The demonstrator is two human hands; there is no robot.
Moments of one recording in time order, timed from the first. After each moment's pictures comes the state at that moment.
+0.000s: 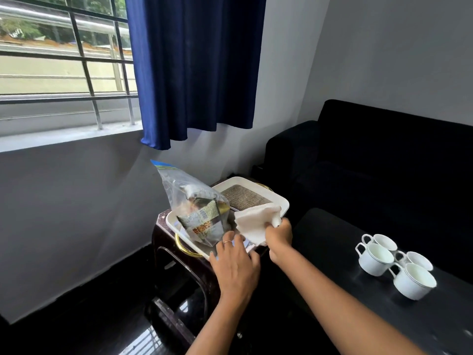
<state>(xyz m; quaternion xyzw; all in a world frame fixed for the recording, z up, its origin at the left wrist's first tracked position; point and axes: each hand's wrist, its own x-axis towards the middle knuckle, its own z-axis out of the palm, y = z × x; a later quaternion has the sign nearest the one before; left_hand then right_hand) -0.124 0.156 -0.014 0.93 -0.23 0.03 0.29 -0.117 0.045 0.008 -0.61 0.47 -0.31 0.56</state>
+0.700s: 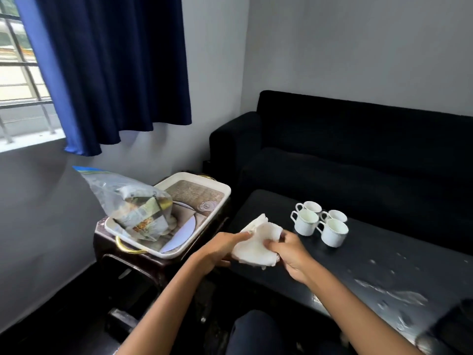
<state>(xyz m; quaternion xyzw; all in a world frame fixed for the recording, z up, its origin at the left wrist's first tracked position) -0.174 0.121 0.031 0.71 -0.30 -0.46 0.44 -0.310 0.004 0.008 -0.60 0.39 -0.24 0.65</state>
